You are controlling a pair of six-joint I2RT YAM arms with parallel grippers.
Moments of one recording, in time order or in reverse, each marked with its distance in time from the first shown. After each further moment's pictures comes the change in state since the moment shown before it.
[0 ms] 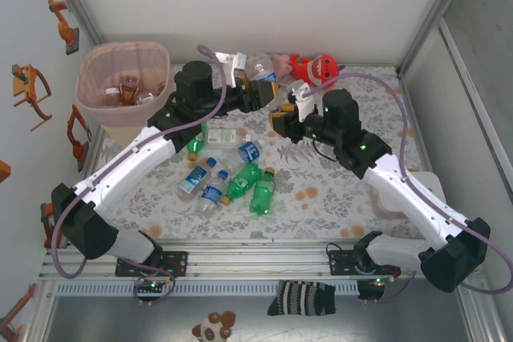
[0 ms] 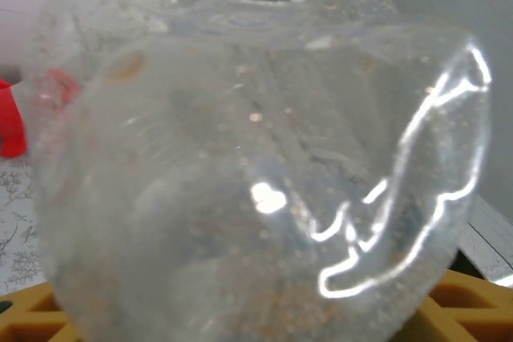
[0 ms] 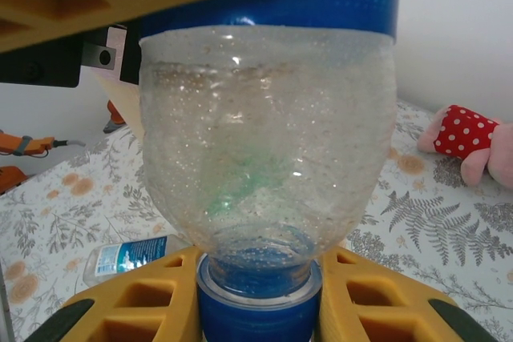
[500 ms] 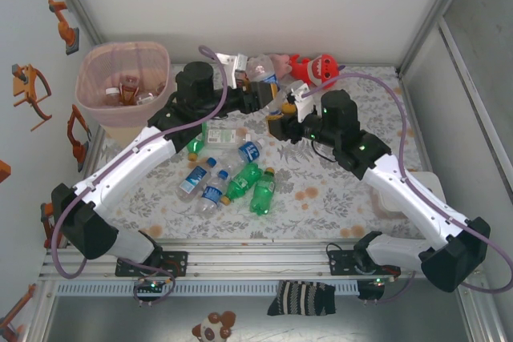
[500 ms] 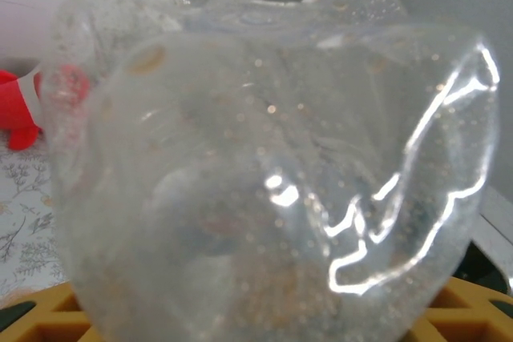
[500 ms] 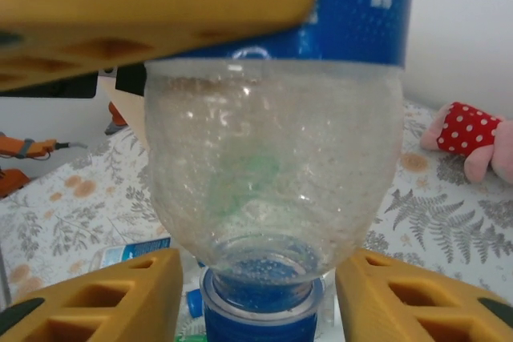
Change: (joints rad) left arm -0.001 0.000 0.003 -0.031 -0.008 0.016; right arm 0.016 0.000 0.000 -0.001 0.015 0.028
